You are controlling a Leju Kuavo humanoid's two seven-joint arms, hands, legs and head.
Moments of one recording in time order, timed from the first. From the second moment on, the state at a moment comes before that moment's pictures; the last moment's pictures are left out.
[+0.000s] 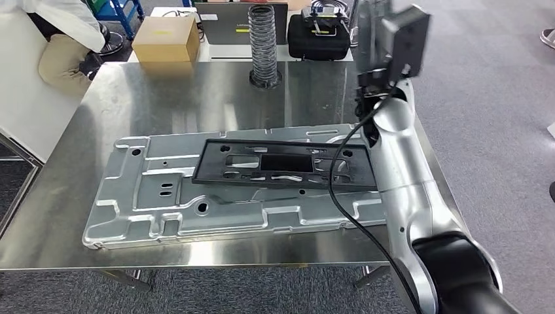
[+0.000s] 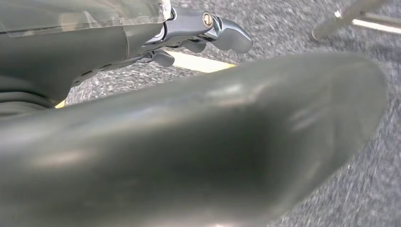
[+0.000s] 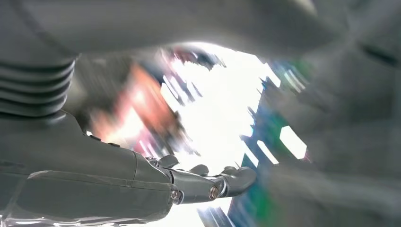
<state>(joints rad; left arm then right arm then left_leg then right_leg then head) -0.03 0.00 -0.04 -0.17 0.42 0.25 -0.51 -0.95 0.11 0.16 -1.11 0.19 -0.16 -0.52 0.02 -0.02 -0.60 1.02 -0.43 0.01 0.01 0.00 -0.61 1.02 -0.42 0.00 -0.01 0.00</state>
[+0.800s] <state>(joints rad) -0.02 0.00 0.06 -0.17 0.46 0.28 -0.54 0.03 -0.05 -0.04 -1.91 0.16 -0.29 -0.70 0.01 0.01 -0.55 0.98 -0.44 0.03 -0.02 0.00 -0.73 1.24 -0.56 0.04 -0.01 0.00</state>
